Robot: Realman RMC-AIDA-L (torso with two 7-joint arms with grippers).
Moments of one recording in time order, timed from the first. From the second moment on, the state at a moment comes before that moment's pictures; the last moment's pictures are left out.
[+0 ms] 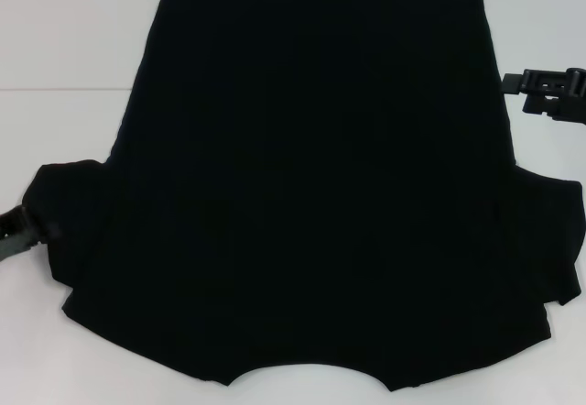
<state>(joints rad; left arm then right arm) -0.57 -2.02 0.24 0.72 2.57 1.25 -2.42 0.67 1.89 -0.65 -0.62 -2.03 -1.25 2.34</state>
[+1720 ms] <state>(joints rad) -0.74 -1.98 0.51 0.85 2.62 1.47 -2.66 0.67 1.89 -0.61 -0.62 -2.04 -1.26 2.33</state>
